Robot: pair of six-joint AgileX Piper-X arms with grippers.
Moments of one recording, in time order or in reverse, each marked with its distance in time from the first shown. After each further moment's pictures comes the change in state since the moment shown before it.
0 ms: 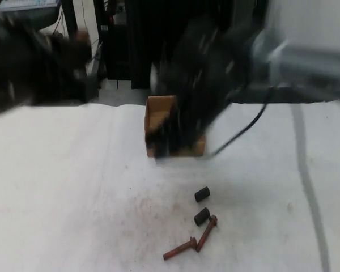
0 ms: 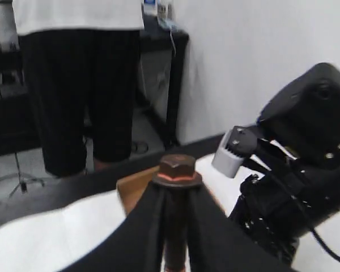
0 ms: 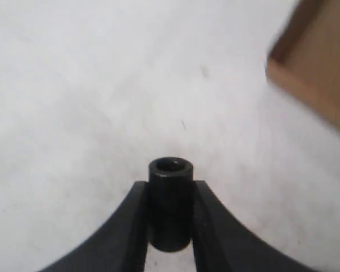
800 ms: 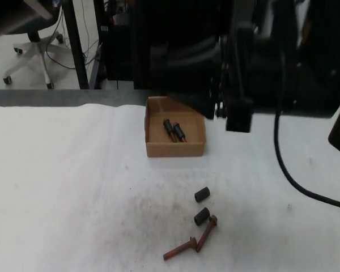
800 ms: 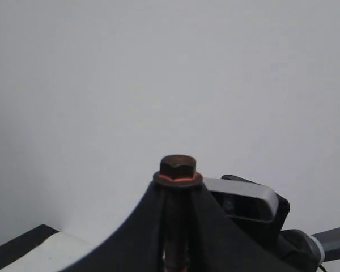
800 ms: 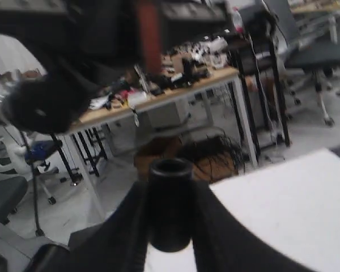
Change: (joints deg) left arm 8.3 10.7 1.9 -50.6 49.2 -36.9; right arm 2.1 -31.0 36.1 -60.1 -25.8 13.2
